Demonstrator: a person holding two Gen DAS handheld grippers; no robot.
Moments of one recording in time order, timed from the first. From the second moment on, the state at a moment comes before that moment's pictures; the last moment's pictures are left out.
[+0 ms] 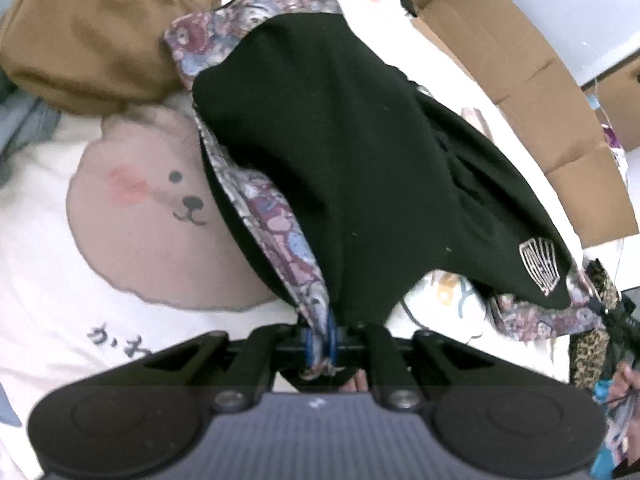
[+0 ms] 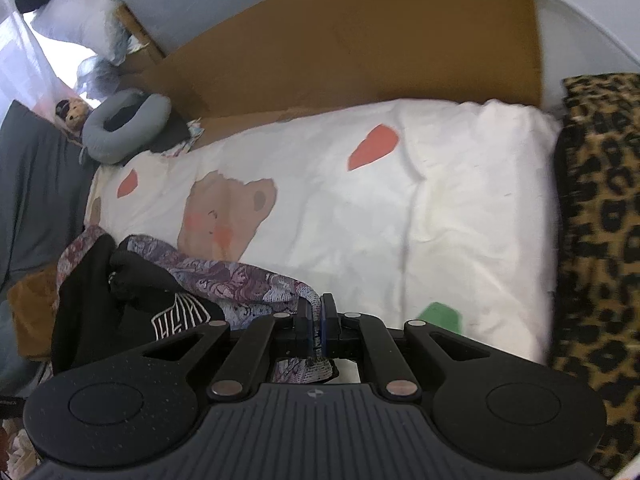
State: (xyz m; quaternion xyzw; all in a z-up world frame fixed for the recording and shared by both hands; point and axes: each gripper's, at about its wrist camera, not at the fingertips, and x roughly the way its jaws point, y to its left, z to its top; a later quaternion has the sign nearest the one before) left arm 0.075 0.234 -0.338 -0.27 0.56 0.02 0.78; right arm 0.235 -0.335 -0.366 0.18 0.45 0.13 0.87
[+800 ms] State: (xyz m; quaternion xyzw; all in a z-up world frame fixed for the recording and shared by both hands) left arm 0.202 0.274 -0.311 -0.17 0.46 0.04 0.87; right arm 0.177 -0.402 -0.340 0.16 0.44 0.01 0.88
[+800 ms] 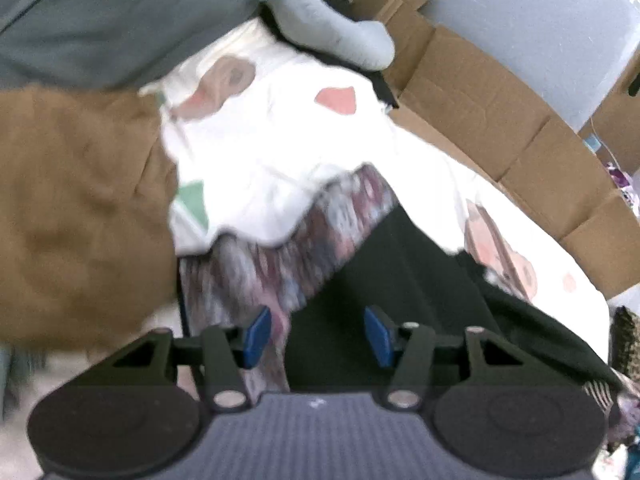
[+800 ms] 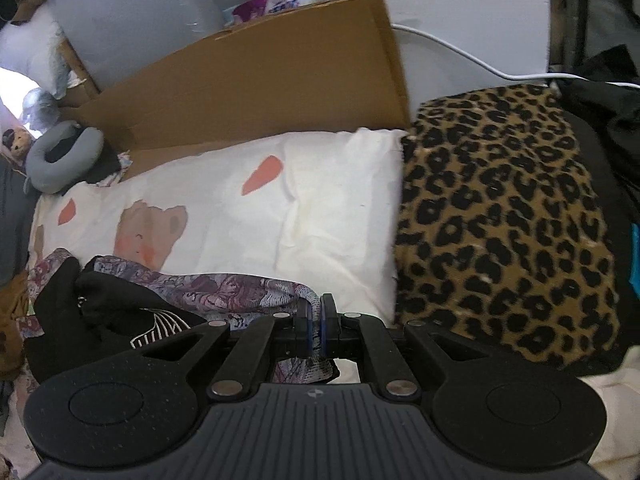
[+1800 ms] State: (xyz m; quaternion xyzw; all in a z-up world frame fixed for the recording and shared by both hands) left arm 0.370 0.243 -0.366 -0.12 0.47 -0.07 0.87; right arm 0.187 -0.409 -0.335 0.20 0.44 0.04 0.87
